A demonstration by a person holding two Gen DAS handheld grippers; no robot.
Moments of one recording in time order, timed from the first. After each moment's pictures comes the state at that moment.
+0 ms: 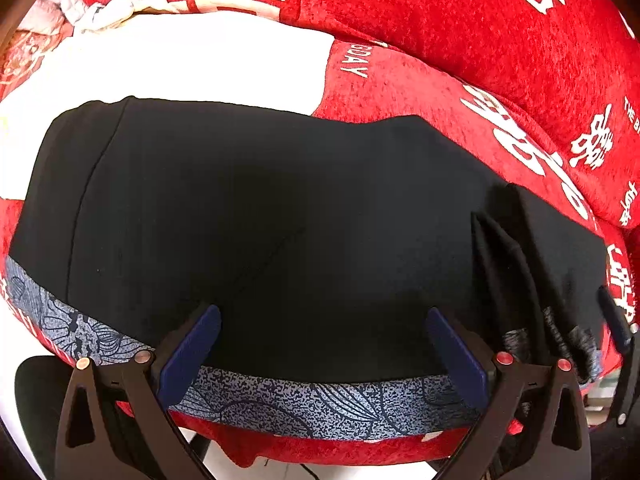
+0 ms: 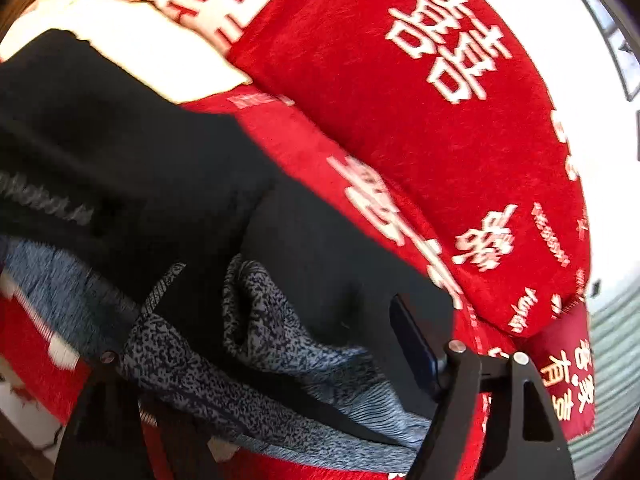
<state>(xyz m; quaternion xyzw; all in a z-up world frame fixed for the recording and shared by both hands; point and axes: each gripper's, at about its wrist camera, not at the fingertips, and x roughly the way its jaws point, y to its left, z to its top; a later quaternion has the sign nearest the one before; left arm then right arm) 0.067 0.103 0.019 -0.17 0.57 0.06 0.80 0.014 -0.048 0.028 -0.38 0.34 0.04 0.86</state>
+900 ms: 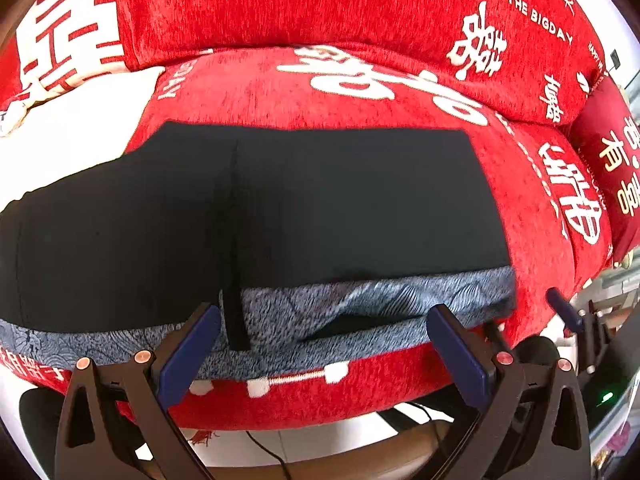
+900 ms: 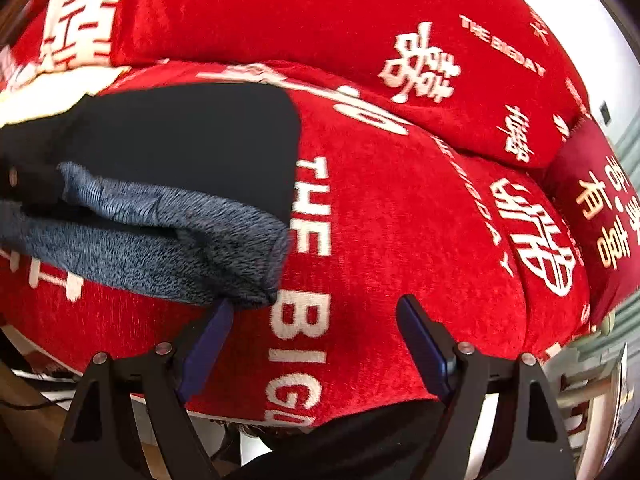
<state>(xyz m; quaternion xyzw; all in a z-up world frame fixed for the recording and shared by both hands) 0.060 -0.043 0.069 -0.07 0.57 -0.08 0.82 -0.005 -0.253 0.034 -0.18 0.44 -0.01 0.88</state>
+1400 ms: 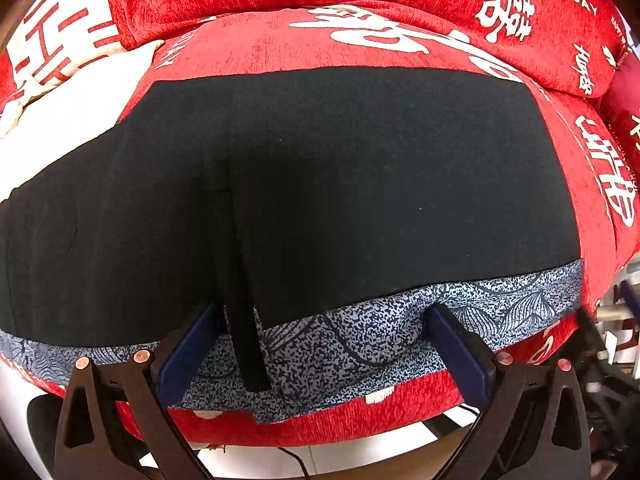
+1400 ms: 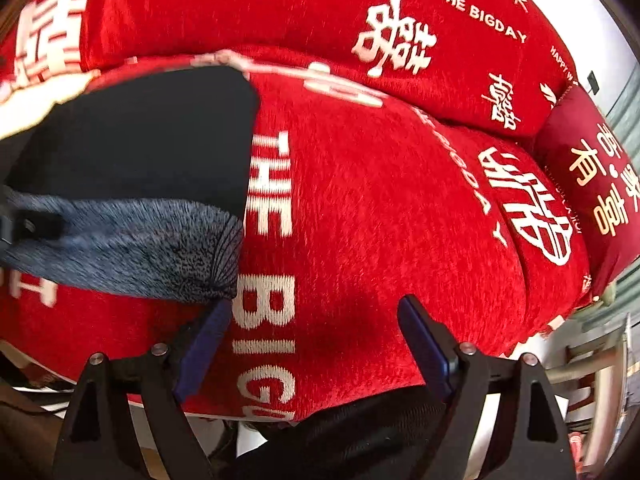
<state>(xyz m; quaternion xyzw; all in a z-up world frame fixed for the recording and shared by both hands) 0.075 -0.042 0.017 -0.03 0.61 -0.05 0.79 -0.006 -0.285 0.048 -0.12 0.45 -0.04 0.88</state>
